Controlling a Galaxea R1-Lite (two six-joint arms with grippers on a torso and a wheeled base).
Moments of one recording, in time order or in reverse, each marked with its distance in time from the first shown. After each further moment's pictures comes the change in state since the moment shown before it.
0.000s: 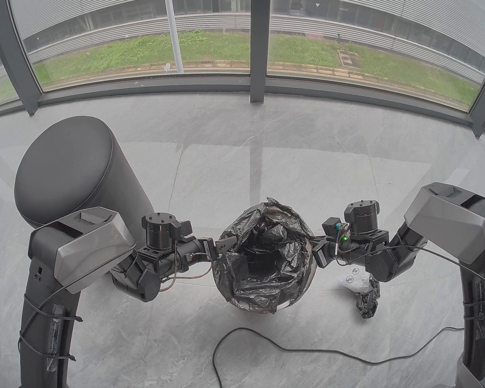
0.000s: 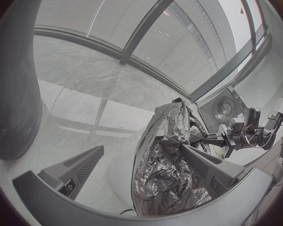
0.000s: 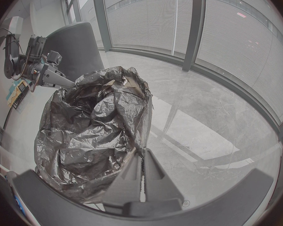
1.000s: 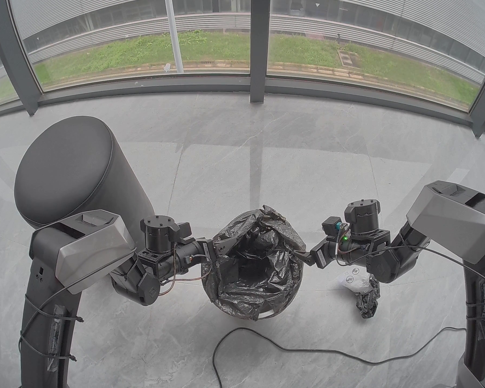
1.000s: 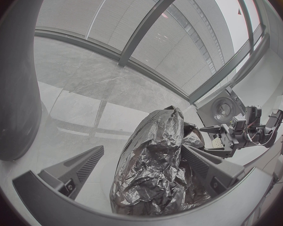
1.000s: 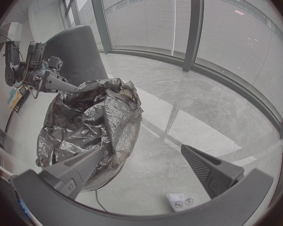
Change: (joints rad) left arm 0.000 0.008 0.030 -0.065 0.001 0.001; right arm 0.016 -0.031 0.033 -0.005 0.003 0.031
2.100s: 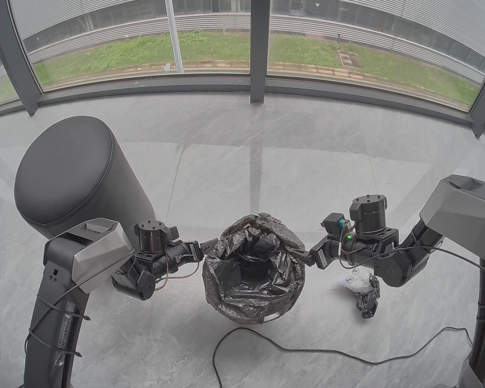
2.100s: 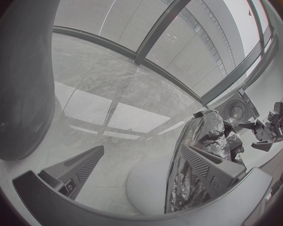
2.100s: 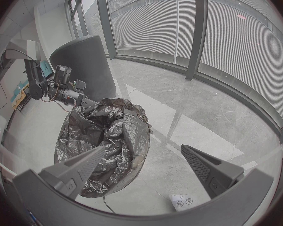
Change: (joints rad) left arm 0.098 0.157 -0.181 0.062 0.001 0.004; right arm 0.046 -0.124 0.116 -0.036 -0.001 0.003
